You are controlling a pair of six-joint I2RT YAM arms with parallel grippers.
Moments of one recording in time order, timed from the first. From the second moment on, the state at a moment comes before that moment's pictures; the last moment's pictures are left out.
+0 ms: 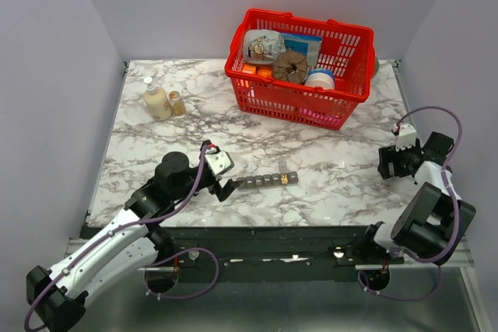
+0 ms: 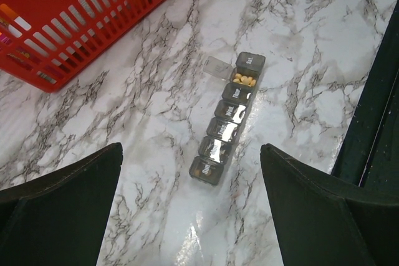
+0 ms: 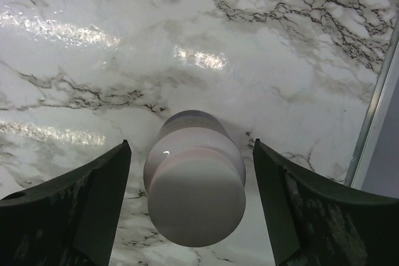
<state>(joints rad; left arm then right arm) -0.71 0.64 0.52 -0.13 0.30 0.24 -0.60 1.31 0.64 -0.30 -0.46 -0.73</state>
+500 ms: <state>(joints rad) -0.71 0.80 0.55 -0.15 0.33 0.30 -0.59 1.12 0.99 -0.68 -0.70 -0.96</state>
